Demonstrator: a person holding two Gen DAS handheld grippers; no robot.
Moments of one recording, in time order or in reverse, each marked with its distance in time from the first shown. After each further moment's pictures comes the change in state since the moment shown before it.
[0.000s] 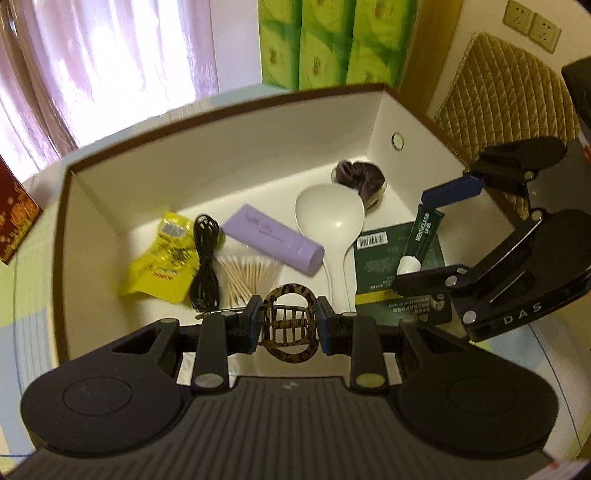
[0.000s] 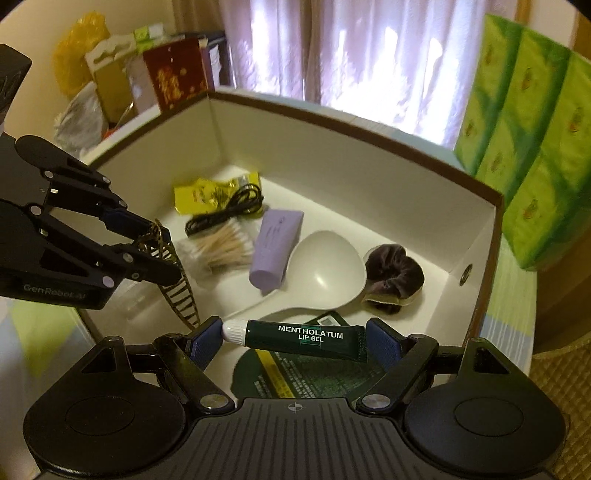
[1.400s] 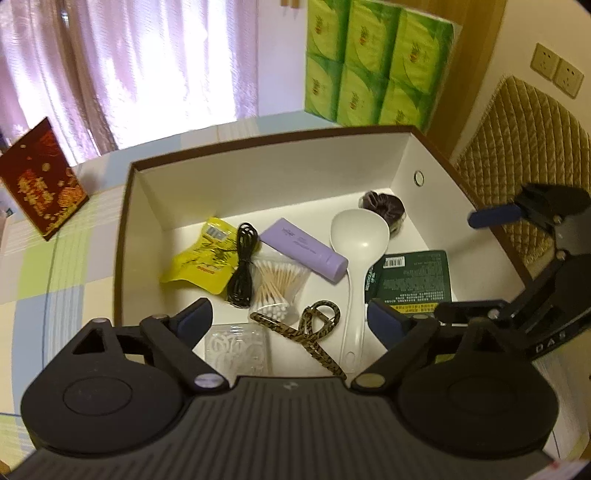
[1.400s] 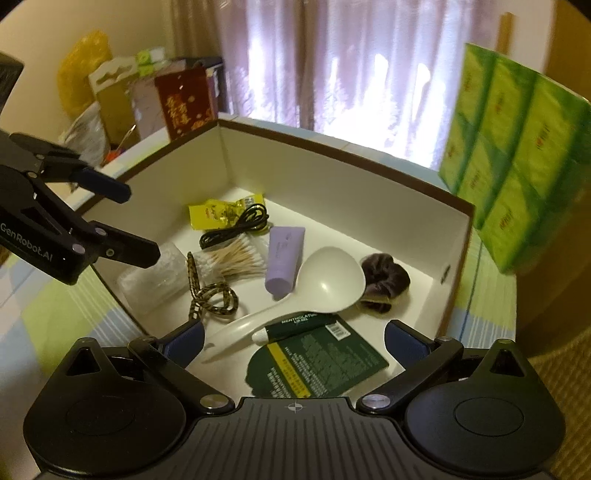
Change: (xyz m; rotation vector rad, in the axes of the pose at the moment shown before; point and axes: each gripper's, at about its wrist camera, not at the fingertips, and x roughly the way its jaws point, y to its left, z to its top) left arm -0.055 0.007 -0.013 -0.128 -0.107 0.088; right arm -0.049 0.015 -0.009 0.022 -0.088 -0.021
